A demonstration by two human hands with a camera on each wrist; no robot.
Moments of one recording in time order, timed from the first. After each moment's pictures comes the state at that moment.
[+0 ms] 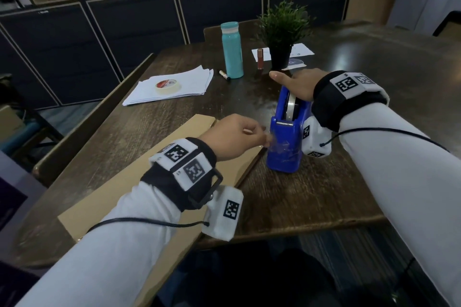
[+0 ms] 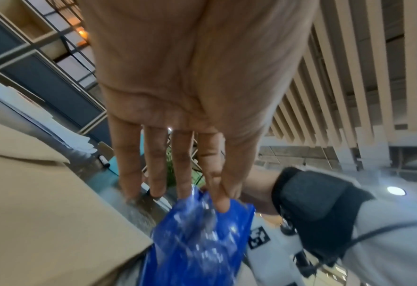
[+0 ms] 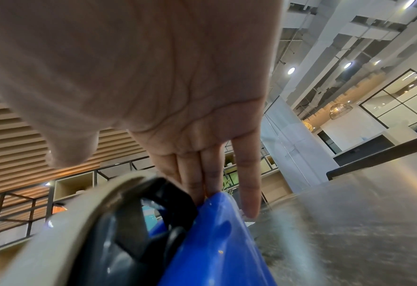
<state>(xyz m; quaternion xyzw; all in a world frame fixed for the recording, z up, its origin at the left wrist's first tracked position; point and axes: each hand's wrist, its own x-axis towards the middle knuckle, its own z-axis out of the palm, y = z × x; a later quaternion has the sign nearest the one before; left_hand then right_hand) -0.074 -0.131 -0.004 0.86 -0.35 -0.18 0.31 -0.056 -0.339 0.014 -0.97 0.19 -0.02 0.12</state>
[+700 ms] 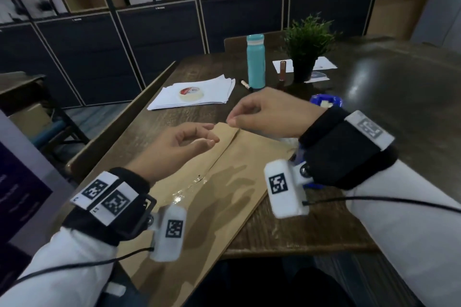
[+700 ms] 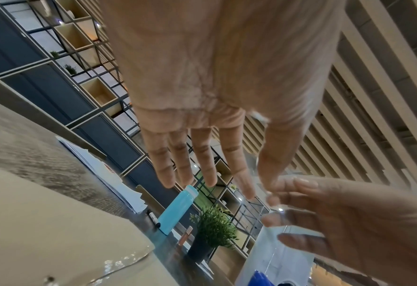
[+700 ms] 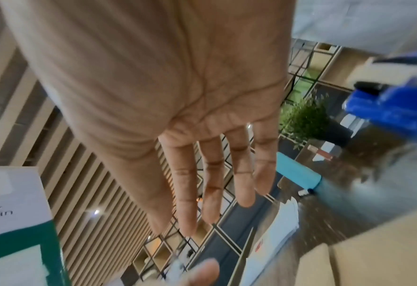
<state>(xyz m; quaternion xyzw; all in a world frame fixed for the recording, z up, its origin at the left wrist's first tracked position) -0.048 0.003 -0.009 0.82 -0.30 -0.07 0.48 -0.106 -0.208 0.047 -0.94 -0.09 -0.04 0.33</state>
